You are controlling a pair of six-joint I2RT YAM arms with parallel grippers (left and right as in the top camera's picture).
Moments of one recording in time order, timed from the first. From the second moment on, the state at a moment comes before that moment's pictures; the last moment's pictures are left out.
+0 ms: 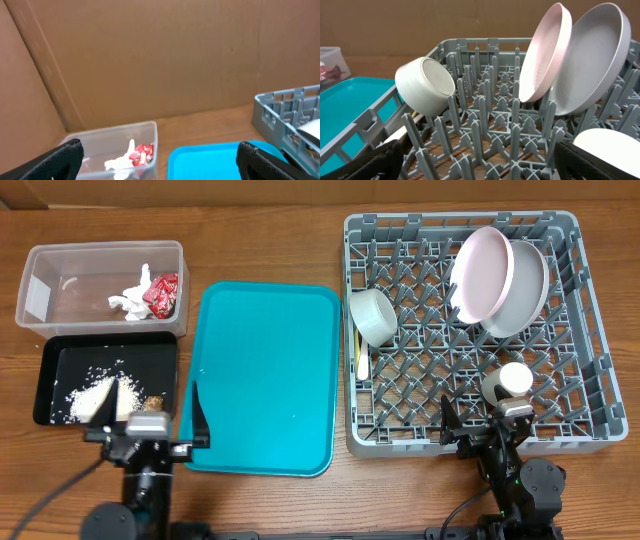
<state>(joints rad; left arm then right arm) -0.04 0.12 0.49 -0.31 -0.07 0.16 0.01 0.03 0.10 -0.24 -0.20 0.03</state>
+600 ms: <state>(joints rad) -0.04 0.02 0.01 0.02 -0.07 0.04 0.01 0.03 0.10 -0.24 -0.20 0.03</state>
